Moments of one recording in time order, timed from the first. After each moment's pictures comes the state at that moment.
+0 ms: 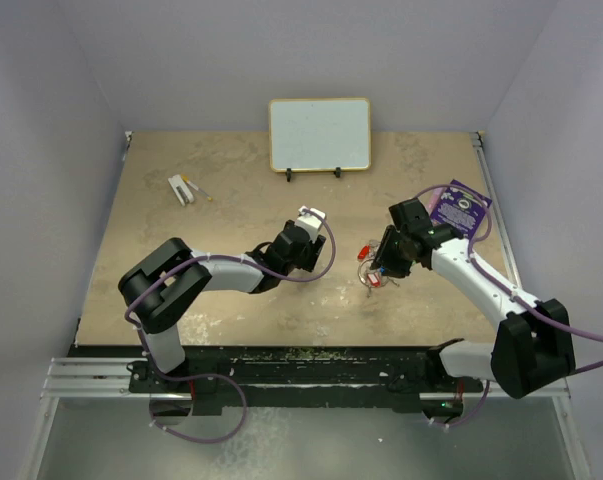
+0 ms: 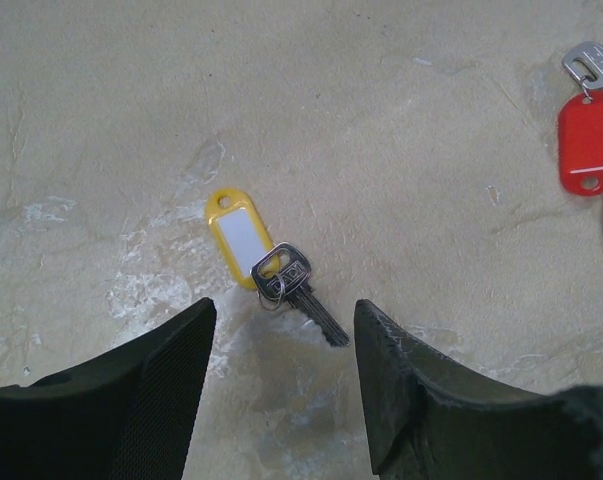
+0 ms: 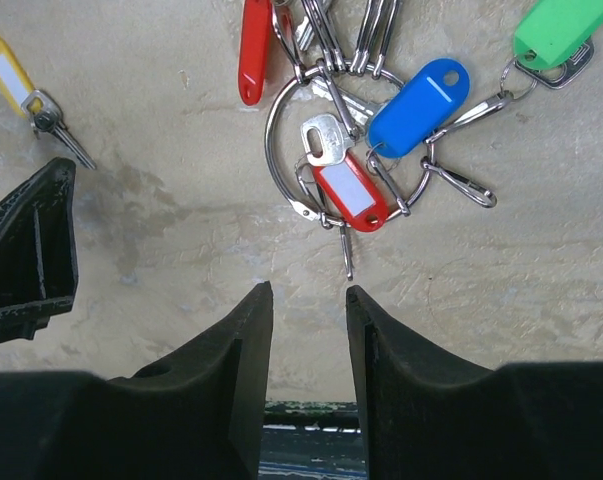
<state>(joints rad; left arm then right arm) -0.85 1.78 0.84 0.38 -0.31 -0.17 0.37 1.27 0.88 -0.73 0.00 0.78</state>
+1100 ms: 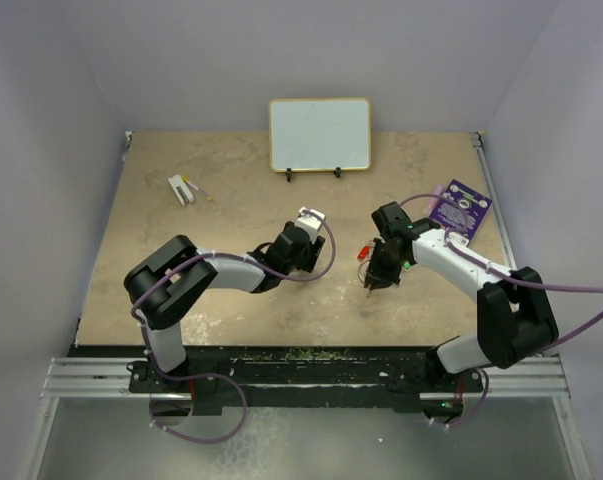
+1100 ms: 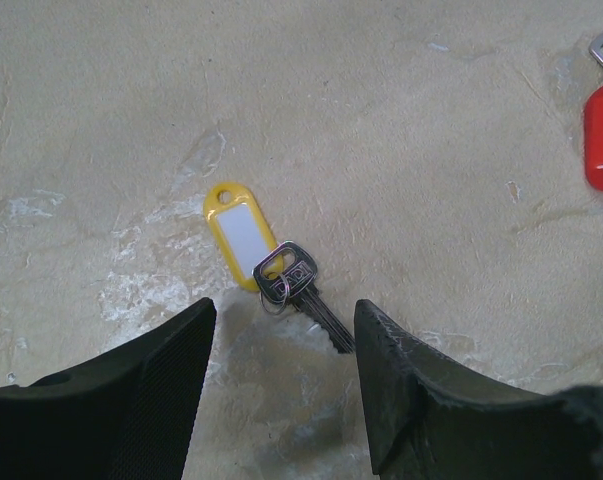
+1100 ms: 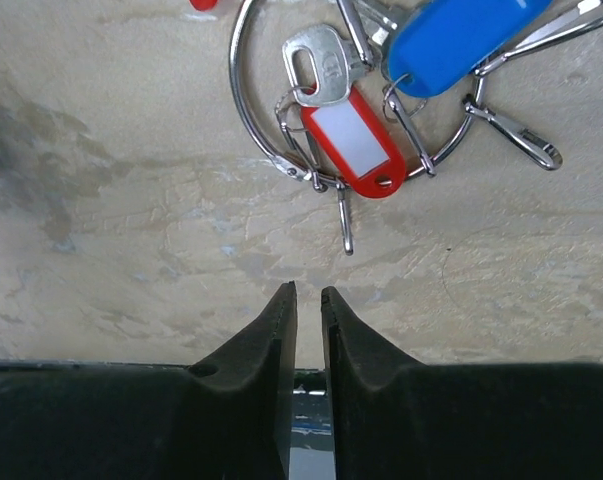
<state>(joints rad) -0.84 1.82 0.84 0.41 -0.30 -0.18 0.43 1.44 0.91 -0.79 -0.07 0.78</state>
